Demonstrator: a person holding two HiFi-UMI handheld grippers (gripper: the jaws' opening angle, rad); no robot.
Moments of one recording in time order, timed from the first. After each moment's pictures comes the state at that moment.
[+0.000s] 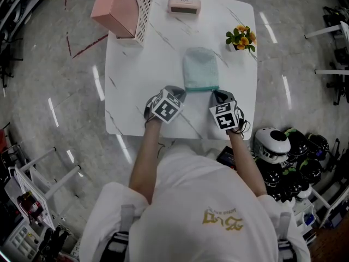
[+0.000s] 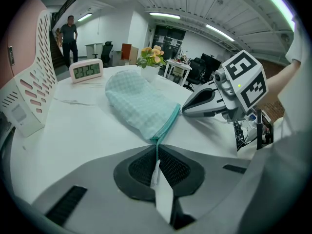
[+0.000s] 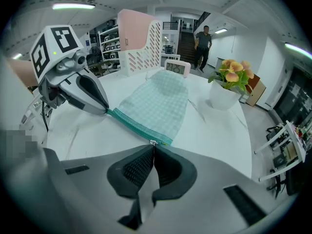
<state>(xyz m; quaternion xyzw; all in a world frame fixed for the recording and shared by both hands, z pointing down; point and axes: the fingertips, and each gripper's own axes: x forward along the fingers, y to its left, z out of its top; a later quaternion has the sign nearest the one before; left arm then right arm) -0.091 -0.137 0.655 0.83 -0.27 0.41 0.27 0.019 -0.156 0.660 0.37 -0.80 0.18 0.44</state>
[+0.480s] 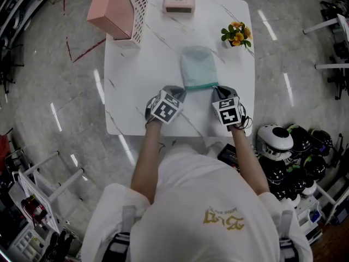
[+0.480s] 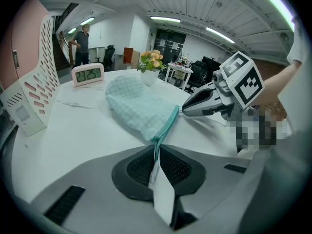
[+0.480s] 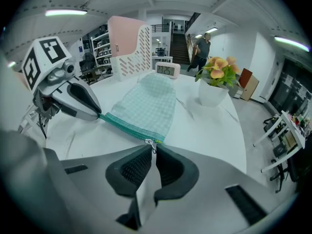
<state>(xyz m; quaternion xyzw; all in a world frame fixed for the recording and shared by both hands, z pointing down) -0.084 -0.136 0.648 0.83 -0.29 0.40 0.26 0.038 -0.163 0.654 0.40 -0.79 0.20 0.41</state>
